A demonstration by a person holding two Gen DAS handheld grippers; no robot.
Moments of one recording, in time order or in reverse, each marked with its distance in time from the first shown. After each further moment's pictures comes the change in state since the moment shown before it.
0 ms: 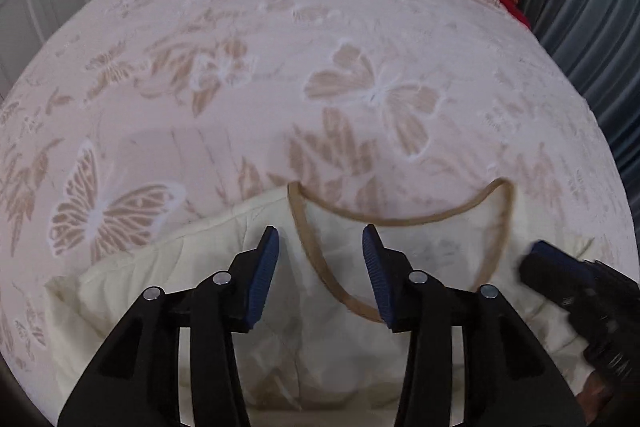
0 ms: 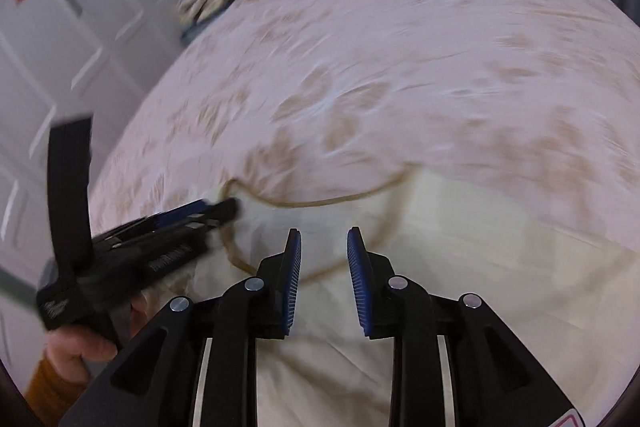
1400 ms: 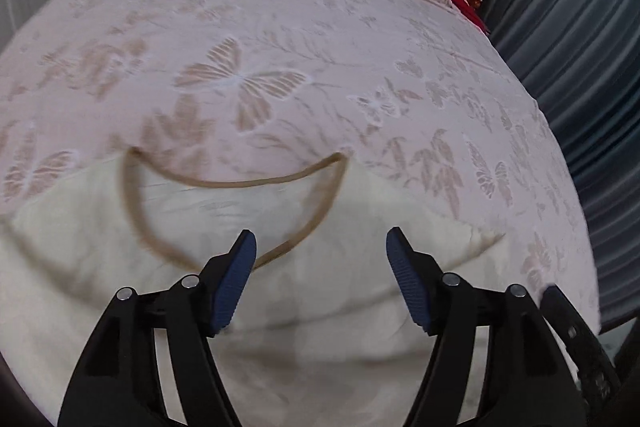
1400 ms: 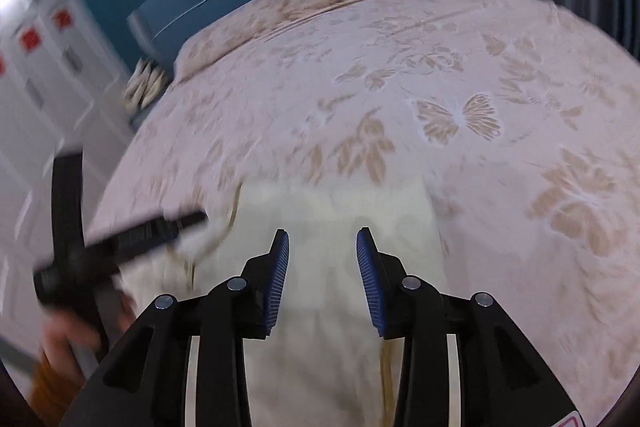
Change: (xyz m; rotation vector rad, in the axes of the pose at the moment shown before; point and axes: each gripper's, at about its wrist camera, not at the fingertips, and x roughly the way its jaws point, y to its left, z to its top) left arm -0.036 -0.113 -0.011 -0.041 0.021 -0.182; right arm -0.150 -0.124 -0.064 0.303 -0.250 -0.130
